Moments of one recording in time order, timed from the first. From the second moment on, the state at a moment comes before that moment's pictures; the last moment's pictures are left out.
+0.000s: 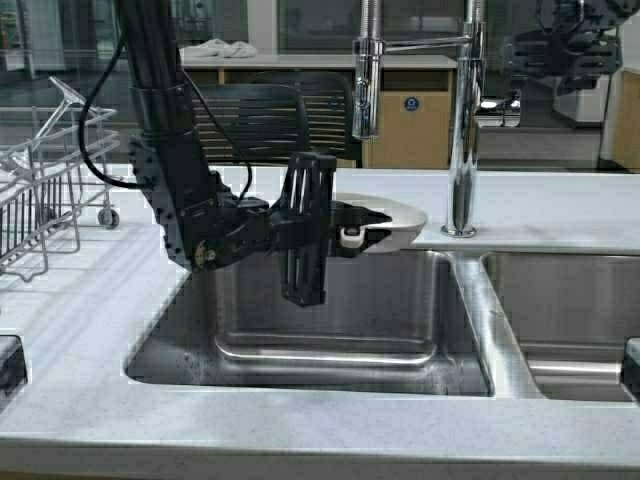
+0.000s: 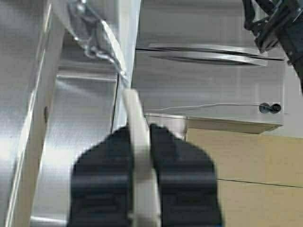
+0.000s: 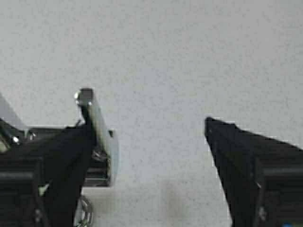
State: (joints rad) left arm -0.69 0.69 0.71 0.17 -1.35 -1.59; right arm -0.05 0.46 0.06 -0.08 -0.06 0.08
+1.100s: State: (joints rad) left arm -0.69 0.70 0.71 0.17 -1.35 -1.59; right arm -0.15 0.31 0.17 -0.05 -0.04 0.17
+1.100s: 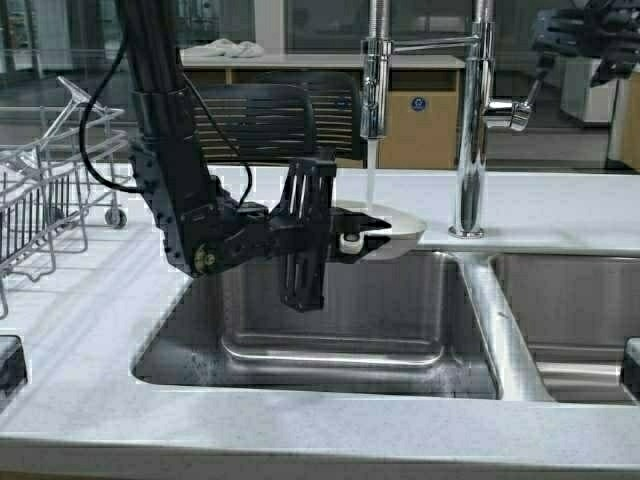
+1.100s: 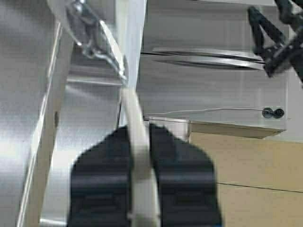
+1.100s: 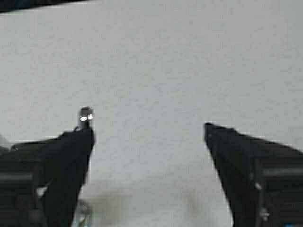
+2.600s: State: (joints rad) left arm -0.69 0.78 0.69 0.16 -1.45 -1.60; right arm 0.04 0.46 -0.11 -0.08 0.22 0.12
